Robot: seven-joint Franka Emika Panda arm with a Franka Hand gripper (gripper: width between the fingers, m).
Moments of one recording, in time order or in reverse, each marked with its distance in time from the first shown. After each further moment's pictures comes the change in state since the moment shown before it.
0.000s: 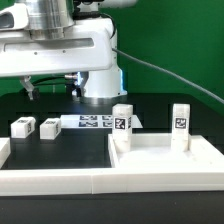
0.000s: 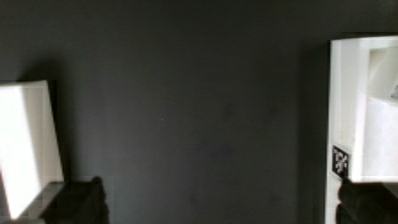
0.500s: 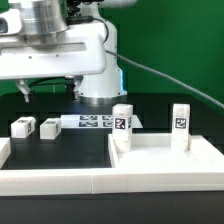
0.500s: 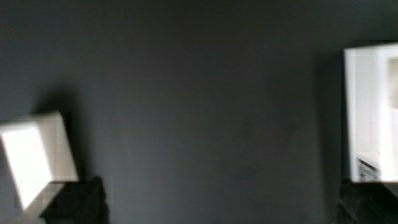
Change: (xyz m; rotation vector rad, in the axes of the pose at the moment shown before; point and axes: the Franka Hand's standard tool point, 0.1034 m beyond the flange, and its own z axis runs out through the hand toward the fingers) arm -0.026 0.019 0.017 0.005 -0.018 0.139
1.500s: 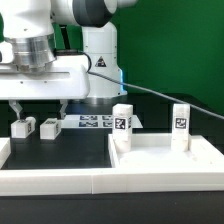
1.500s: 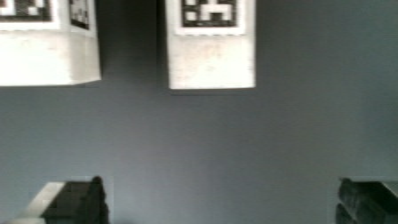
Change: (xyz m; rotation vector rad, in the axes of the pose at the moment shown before) arm -0.039 0.037 0.048 -0.029 -0.014 -0.018
